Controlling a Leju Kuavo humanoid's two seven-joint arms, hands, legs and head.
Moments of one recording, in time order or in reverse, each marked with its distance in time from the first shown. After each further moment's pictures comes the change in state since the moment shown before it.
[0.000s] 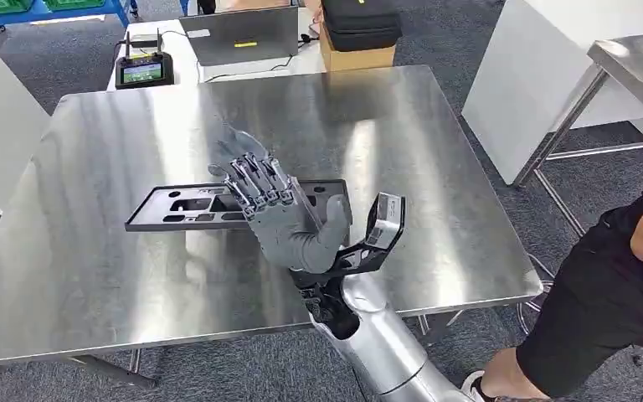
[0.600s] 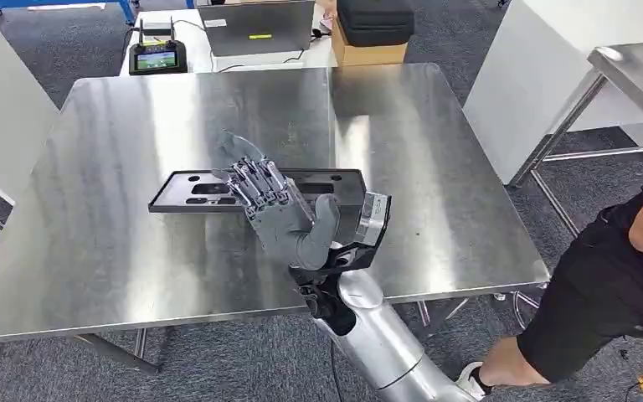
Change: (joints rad) left arm -0.009 -0.004 0.007 0.000 -0.014 -0.004 -0.008; right arm -0.023 -0.001 -0.006 0.072 0.037 -0.025 -0.016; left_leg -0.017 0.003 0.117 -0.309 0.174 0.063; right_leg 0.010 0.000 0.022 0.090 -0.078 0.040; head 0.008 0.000
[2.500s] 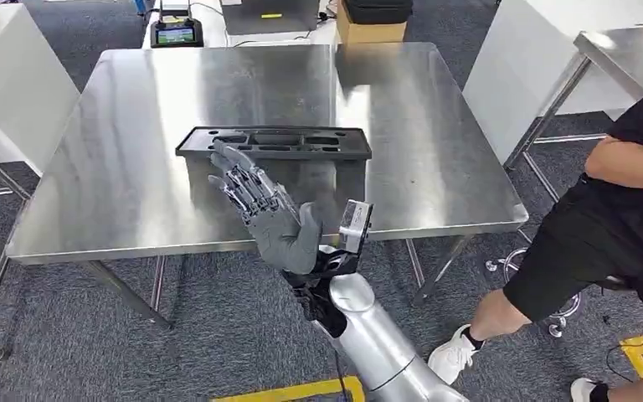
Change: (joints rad) left arm -0.004 -0.003 0.008 0.000 0.027 0.018 0.013; right arm 0.000 0.029 -0.011 0.078 0.113 -0.024 -0.033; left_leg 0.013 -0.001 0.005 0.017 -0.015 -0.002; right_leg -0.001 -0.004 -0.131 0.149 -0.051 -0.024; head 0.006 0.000
